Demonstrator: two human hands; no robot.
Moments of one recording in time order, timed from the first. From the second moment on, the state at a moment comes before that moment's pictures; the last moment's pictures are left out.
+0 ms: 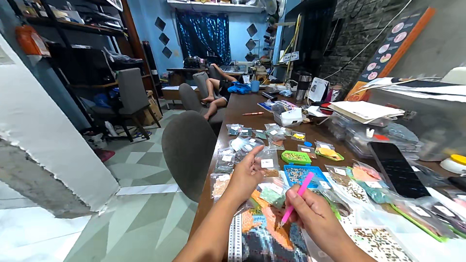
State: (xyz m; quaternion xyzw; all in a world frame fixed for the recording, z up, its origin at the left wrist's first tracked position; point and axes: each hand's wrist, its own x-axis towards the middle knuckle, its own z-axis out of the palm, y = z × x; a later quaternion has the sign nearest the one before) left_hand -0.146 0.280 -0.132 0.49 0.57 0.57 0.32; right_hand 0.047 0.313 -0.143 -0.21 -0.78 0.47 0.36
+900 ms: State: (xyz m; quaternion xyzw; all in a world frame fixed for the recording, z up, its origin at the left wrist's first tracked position) left_hand -0.151 0.278 -0.132 0.52 0.61 0.54 0.26; right_hand 0.039 0.311 -0.158 -0.15 -0.81 0.43 0.37
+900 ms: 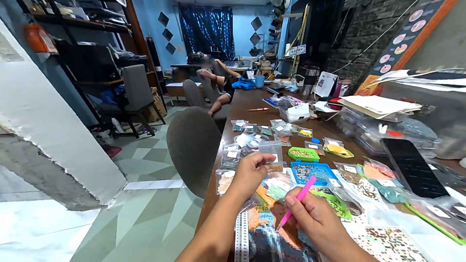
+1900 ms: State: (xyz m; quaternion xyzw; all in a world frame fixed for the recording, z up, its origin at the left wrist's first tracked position) left_hand -0.152 0.286 -0.145 0.54 0.60 0.54 0.22; right_hand 0.031 0.303 -0.158 -0.13 -0.83 0.41 0.35
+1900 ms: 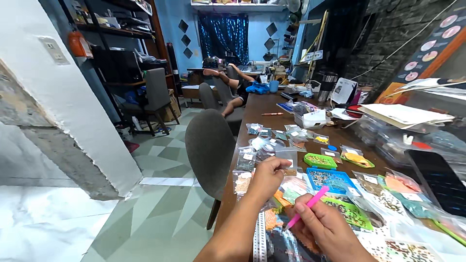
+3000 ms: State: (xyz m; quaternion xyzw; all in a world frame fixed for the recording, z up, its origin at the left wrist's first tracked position) left_hand -0.151 0.281 -0.142 0.57 0.59 0.53 0.19; right_hand 0.035 0.294 -0.164 -0.06 -0.83 0.42 0.37
